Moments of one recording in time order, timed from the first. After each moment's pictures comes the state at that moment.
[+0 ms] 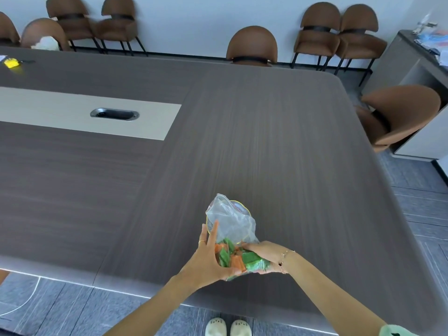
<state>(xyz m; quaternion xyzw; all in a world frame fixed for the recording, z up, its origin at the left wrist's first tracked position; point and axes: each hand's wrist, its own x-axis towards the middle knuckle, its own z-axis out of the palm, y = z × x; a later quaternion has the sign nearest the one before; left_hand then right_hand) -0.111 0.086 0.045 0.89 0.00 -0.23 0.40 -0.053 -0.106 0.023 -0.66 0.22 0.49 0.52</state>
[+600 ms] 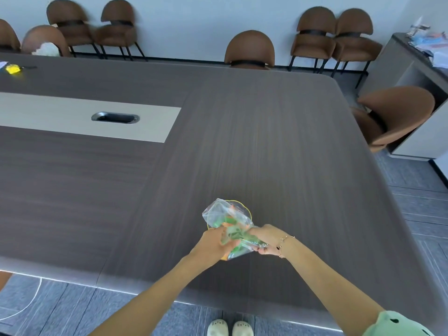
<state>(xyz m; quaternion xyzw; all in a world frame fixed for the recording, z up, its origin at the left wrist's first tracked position) -0.085 0.077 0.067 0.89 0.02 -0.23 0.39 -0.035 -0.099 0.044 -0.67 0.26 0.41 0.56</state>
